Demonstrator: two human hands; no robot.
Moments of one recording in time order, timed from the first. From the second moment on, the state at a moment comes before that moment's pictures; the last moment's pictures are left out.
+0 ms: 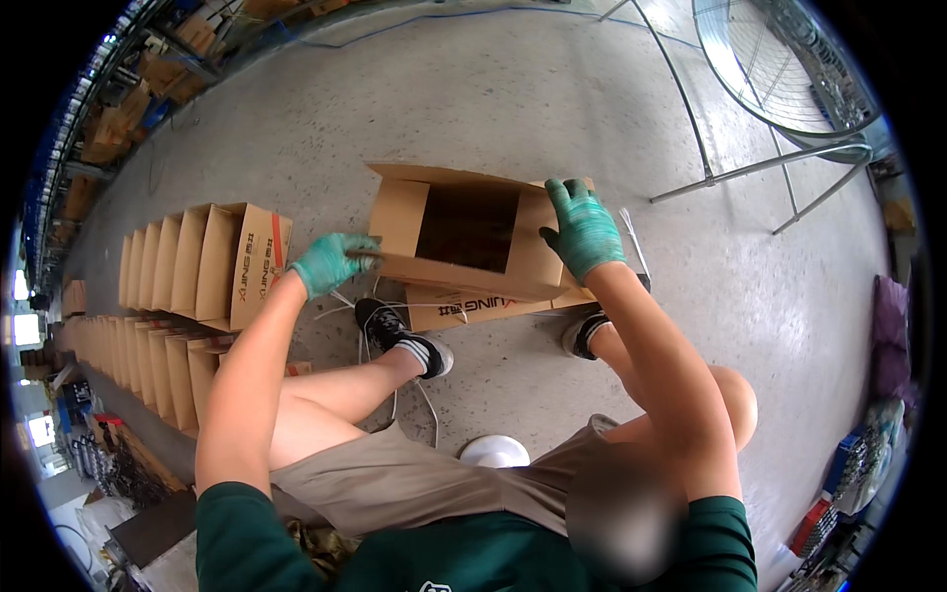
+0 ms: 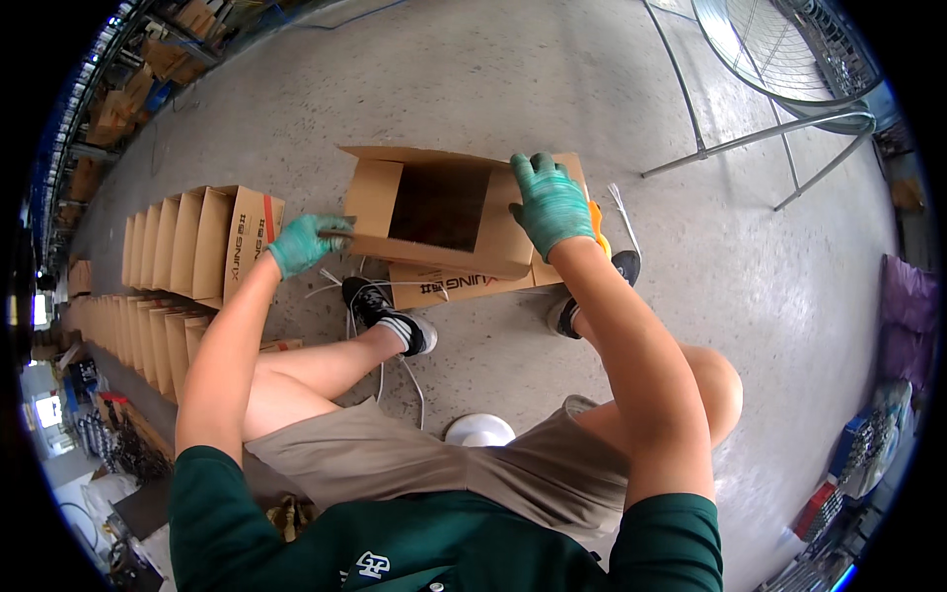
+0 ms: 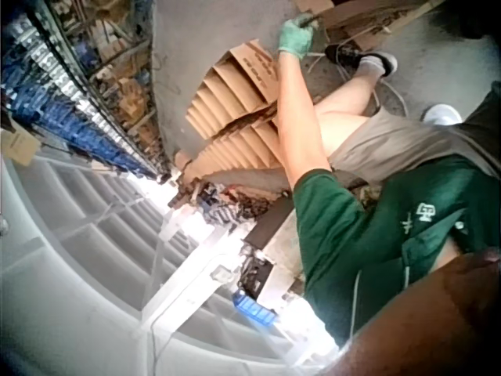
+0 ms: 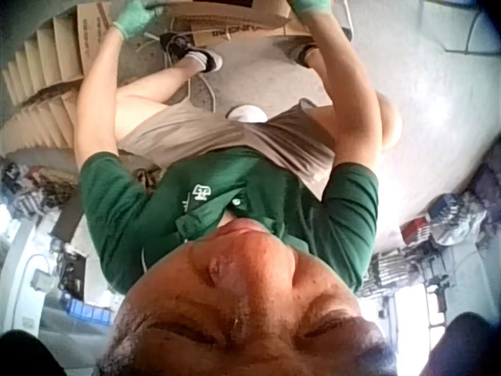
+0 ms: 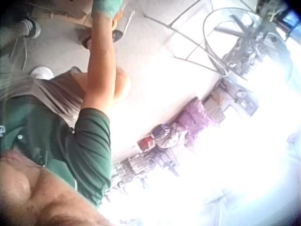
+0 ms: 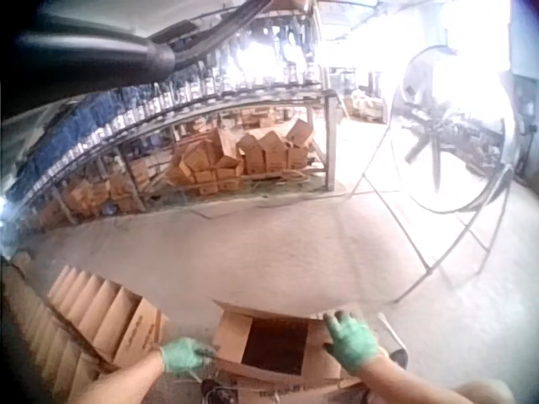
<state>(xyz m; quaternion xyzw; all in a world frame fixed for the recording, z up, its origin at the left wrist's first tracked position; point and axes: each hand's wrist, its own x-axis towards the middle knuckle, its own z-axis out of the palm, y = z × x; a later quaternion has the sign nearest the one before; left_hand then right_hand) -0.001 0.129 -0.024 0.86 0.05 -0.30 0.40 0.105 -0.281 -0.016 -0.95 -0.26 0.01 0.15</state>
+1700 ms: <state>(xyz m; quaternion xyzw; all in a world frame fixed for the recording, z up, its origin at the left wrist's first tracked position) -0.009 0.042 -0.122 0.88 0.20 0.07 0.42 0.102 -0.310 -0.103 -0.83 -0.03 0.09 0.55</state>
